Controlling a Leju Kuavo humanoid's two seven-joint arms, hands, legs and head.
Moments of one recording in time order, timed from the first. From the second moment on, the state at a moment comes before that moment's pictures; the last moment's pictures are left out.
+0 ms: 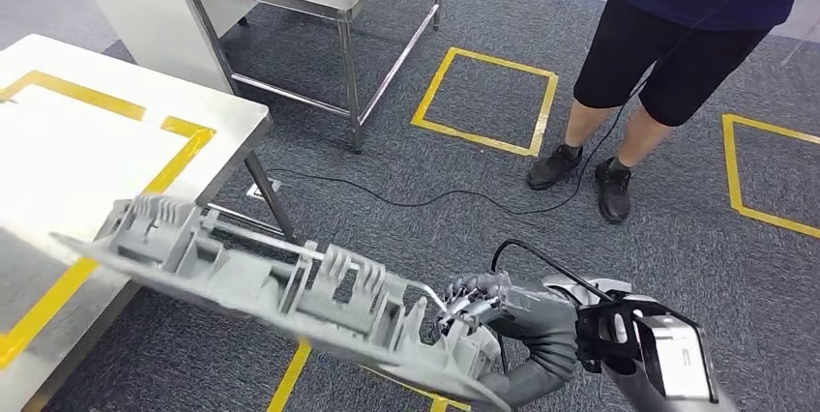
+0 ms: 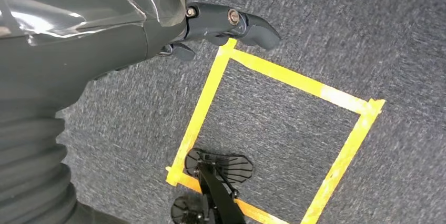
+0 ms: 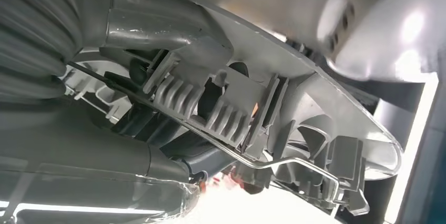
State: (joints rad) left arm -0.02 -0.36 1.51 -1.15 -1.20 -0.77 -0.49; right arm -0.34 -0.32 0.64 -1.89 -0.29 0.70 -0.36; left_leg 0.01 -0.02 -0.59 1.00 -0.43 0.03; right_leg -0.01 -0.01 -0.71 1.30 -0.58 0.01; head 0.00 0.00
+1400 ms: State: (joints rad) left arm -0.01 -0.36 1.51 -1.16 -1.17 -0.76 -0.45; right arm -0.40 -0.33 0.67 -1.86 -0.29 0.69 -0.32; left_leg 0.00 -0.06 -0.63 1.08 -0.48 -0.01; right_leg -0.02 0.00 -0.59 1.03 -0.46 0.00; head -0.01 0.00
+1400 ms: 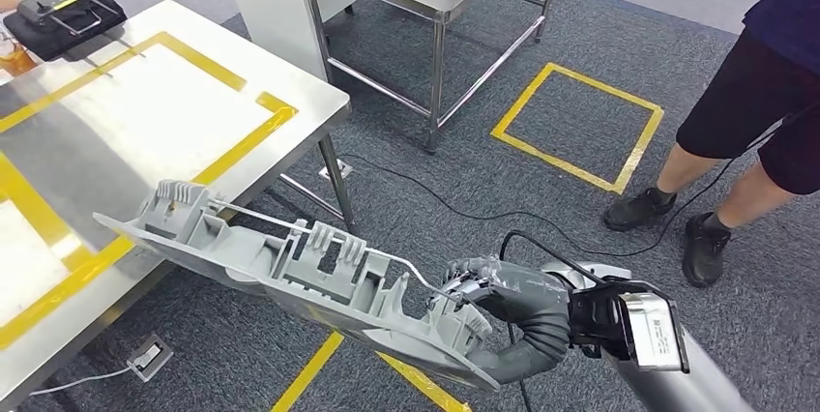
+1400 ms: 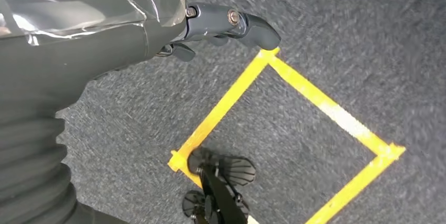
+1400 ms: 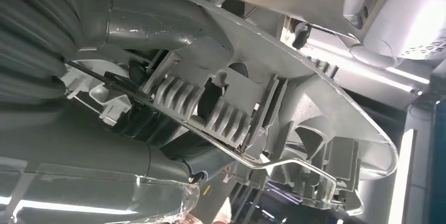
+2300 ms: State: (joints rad) left arm -0.01 -0.36 1.51 -1.17 -1.15 -0.78 -0.41; right arm -0.38 -0.32 0.67 -1.91 -0.25 0.73 -0.34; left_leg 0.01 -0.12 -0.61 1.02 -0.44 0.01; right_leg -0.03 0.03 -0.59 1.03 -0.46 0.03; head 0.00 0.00
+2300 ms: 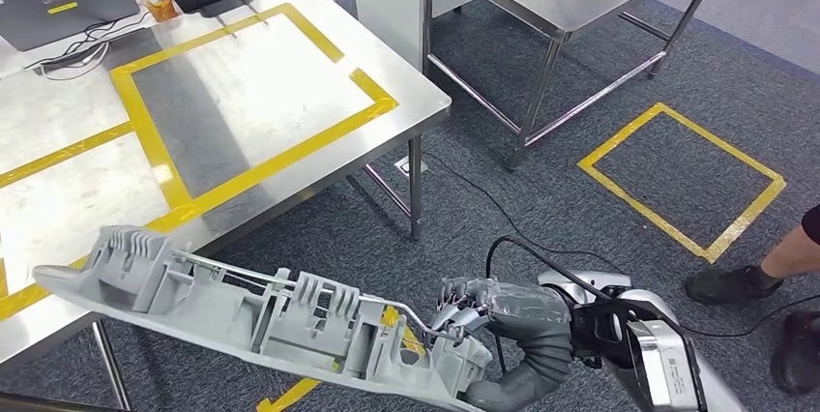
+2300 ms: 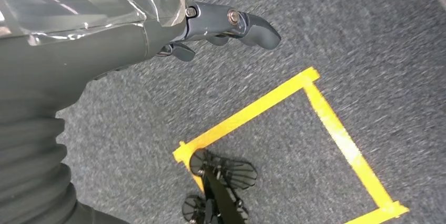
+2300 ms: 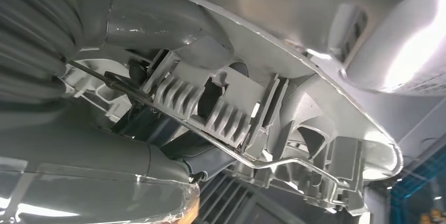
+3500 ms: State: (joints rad) left arm -0.01 -0.36 1.51 -1.18 -1.12 -0.77 -0.40; right arm -0.41 -0.32 0.70 -1.91 -0.22 0.74 -0.36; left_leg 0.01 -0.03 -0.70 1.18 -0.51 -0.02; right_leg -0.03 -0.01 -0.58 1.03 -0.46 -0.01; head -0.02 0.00
